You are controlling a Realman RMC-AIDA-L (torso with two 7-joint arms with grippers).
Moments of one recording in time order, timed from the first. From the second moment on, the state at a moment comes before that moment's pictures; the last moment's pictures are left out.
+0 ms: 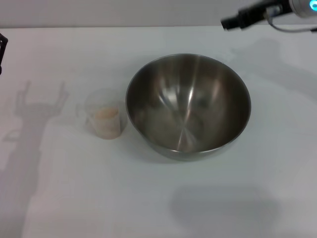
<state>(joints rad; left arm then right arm) -0.28 -2.08 -0.71 -0.36 2.13 1.60 0.00 0.71 2.08 -1.17 -1.29 0.56 1.21 -0.60</state>
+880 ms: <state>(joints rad) -0.26 -2.07 -0.71 -0.35 2.12 1.59 0.00 0.25 2.09 -1.85 -1.30 0.48 -0.38 -0.60</state>
